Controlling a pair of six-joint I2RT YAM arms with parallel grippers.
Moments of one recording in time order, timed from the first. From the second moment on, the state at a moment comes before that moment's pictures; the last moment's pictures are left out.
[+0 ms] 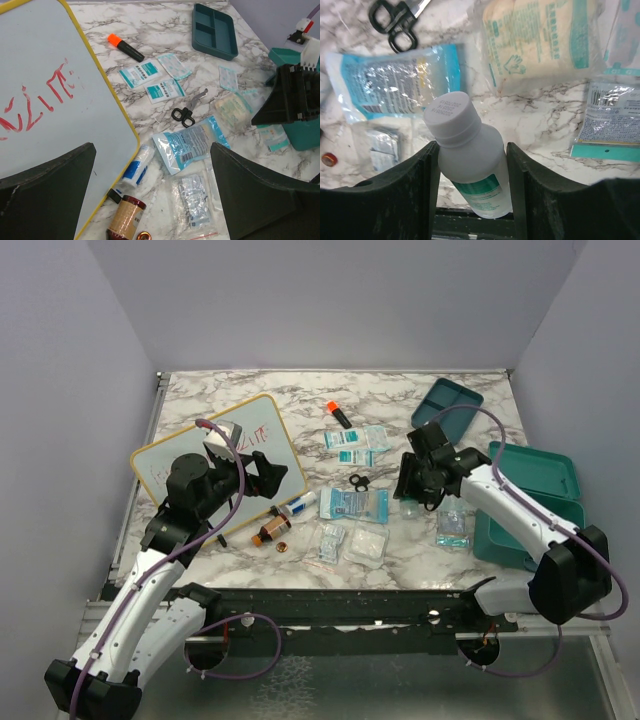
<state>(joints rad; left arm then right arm) -0.38 0.73 0.74 -0.19 0.22 -0.27 0.47 1.35 1.01 -0.77 0.08 0.61</state>
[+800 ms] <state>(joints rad) -0.39 0.73 0.74 -0.19 0.21 -0.27 0.30 1.17 1.36 -1.15 0.60 0.98</state>
